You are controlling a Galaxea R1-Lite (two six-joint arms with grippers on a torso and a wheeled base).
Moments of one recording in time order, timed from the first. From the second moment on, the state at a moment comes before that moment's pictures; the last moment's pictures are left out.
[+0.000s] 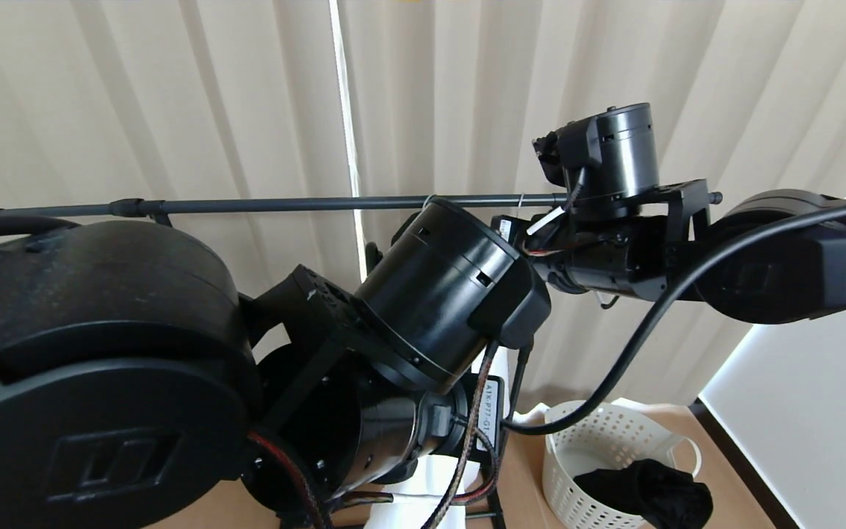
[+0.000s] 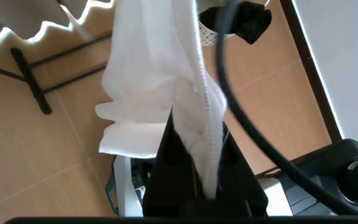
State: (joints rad) left arm -1.02 1.78 -1.39 0.46 0.34 -0.60; right arm 0.68 1.88 -1.46 0.03 -0.32 0.52
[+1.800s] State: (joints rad) left arm -0.73 1.94 -1.50 0.33 0.34 -0.28; right arm 0.57 1.60 -1.17 0.18 -0.42 0.10
